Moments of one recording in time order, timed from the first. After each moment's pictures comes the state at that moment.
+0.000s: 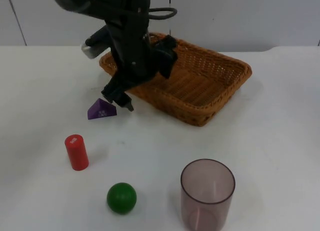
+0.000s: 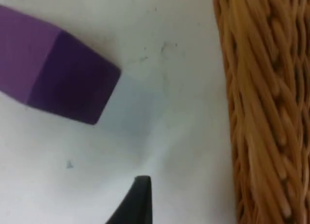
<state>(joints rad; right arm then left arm) 0.06 0.86 -1.04 -0.26 0.71 0.17 -0.48 2.36 -1.76 0.16 0.66 -1.39</state>
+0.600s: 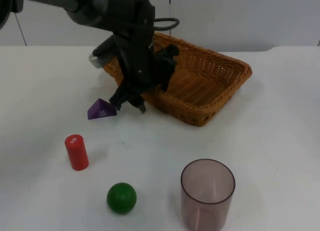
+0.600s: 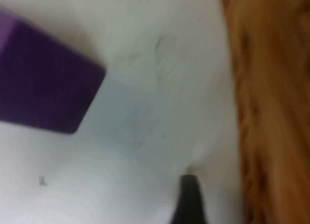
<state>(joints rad) 0.06 0.86 -1.04 -0.28 0.72 0.17 -0.48 2.44 -1.84 0.11 0.67 -1.36</state>
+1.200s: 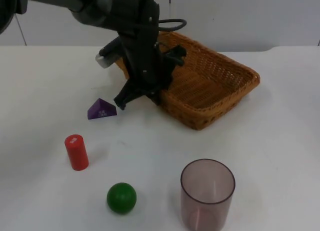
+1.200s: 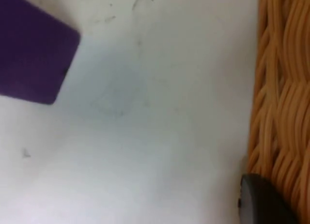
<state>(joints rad) 0.06 0.86 -1.04 -0.29 0.72 0.17 -0.49 2.42 -1.85 0.07 0.71 -1.27</state>
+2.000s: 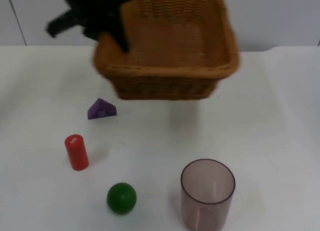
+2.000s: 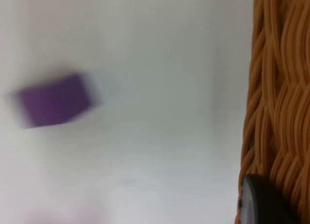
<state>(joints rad) 0.06 0.86 -1.04 -0.28 0.72 0.17 -0.23 2.07 -1.75 -0.41 1.07 -0.11</state>
